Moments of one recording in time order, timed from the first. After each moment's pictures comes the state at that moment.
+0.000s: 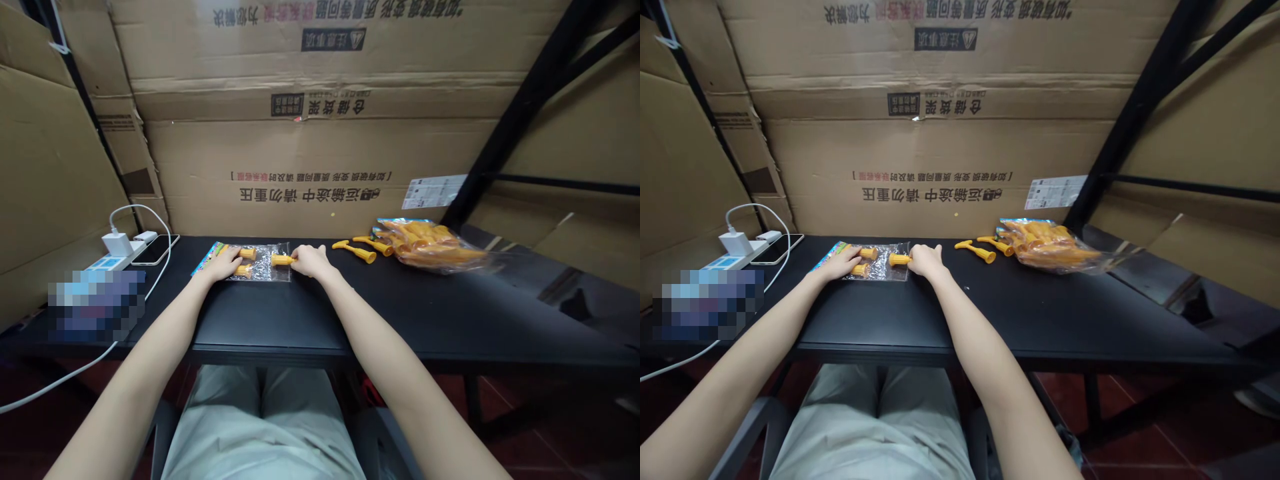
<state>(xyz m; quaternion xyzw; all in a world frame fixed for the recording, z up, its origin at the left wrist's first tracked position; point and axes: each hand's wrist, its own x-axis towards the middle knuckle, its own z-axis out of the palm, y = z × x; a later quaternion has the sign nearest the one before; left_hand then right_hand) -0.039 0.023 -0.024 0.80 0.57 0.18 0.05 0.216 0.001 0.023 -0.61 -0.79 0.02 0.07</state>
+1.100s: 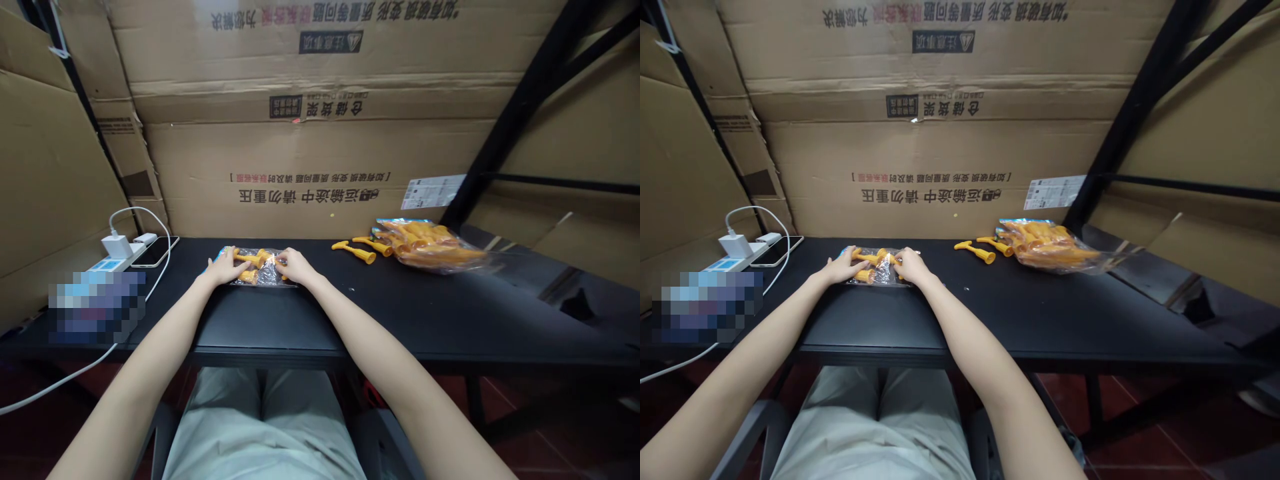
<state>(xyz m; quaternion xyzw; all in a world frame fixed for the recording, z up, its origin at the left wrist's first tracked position) -0.023 0.002 -0.013 0.71 0.69 0.14 0.10 0.197 0.007 0.001 -0.53 -0.83 0.04 0.18</state>
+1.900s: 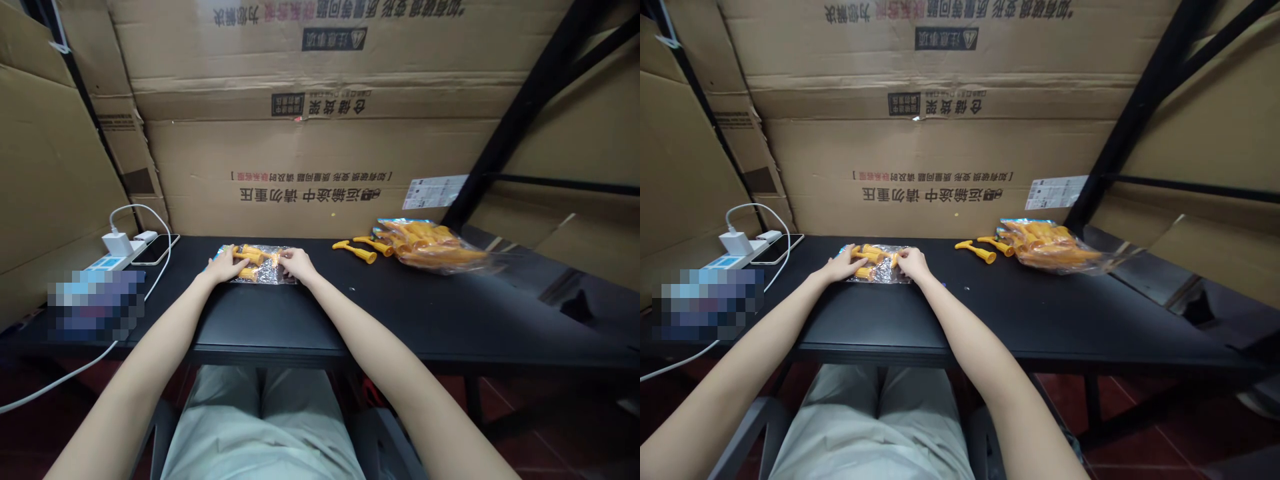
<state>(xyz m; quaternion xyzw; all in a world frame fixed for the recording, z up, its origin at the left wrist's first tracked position) -0.026 0.006 -0.017 0.71 0.68 0.16 0.11 0.192 0.010 -0.006 -0.60 -0.65 0.32 0.34</state>
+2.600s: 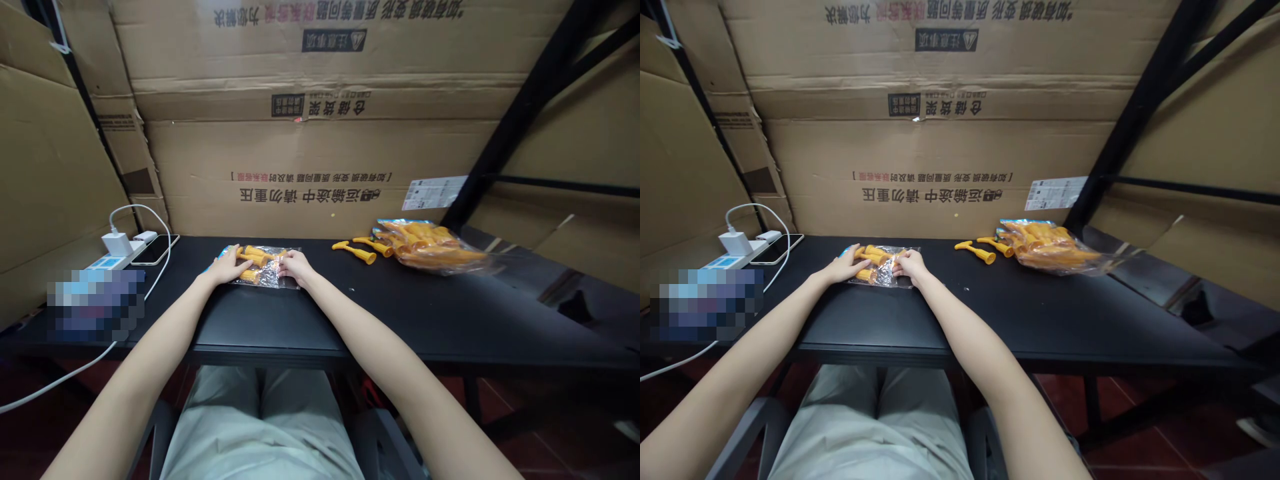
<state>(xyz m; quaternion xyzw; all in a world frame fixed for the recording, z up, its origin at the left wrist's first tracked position) -0.023 0.007 -0.021 0.74 0.64 0.18 0.12 0.181 0.010 -0.008 -0.51 -0.46 0.56 0.45</state>
